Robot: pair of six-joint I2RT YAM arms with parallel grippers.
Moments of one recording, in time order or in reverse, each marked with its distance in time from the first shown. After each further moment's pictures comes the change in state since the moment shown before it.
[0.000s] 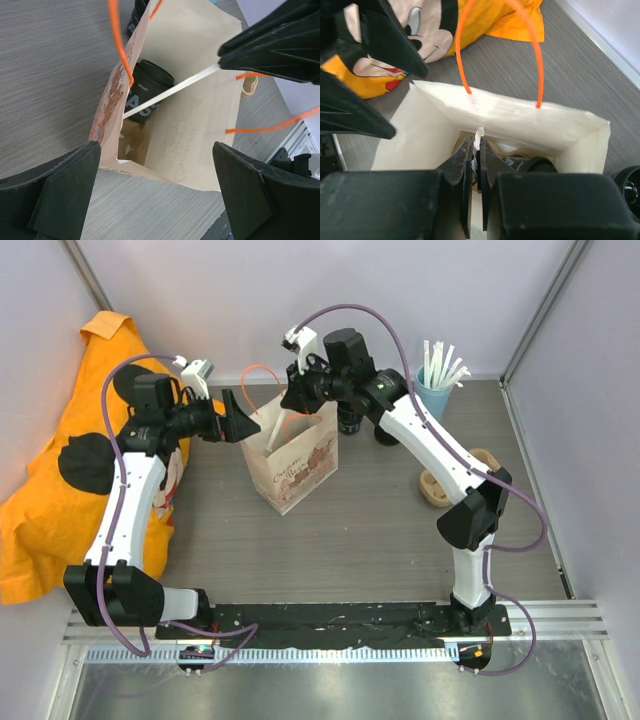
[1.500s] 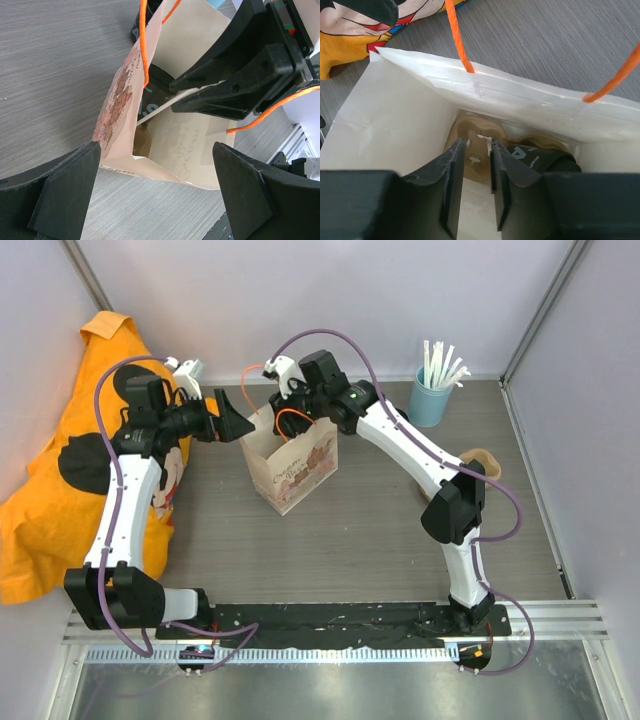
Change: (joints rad) left arm 0.043 -0.012 -0.017 0.019 0.035 -0.010; right arm 0.056 0.119 -0.010 -0.060 0.037 -0.068
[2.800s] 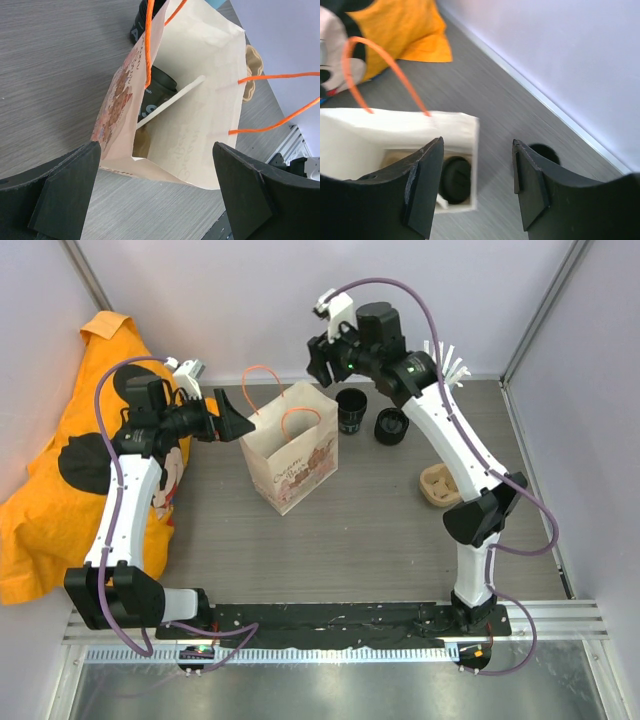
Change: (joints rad) left arm 0.002 0.001 -0.008 0.013 0.004 -0.015; right arm -0.134 -0.122 0.152 0.010 0.179 -0.055
